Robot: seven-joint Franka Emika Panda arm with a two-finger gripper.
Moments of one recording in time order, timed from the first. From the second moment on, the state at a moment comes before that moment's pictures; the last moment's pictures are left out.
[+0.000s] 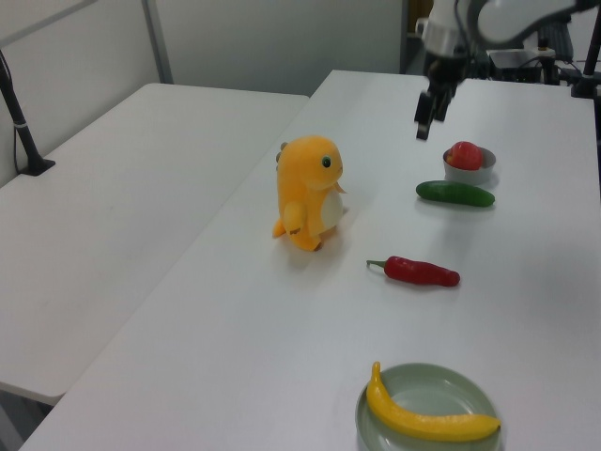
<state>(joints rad) 0.11 0.02 -0.08 -1.90 0.00 2.06 0.11</state>
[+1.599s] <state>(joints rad) 0.13 -0.06 -0.09 -1.73 0.00 1.76 0.14</state>
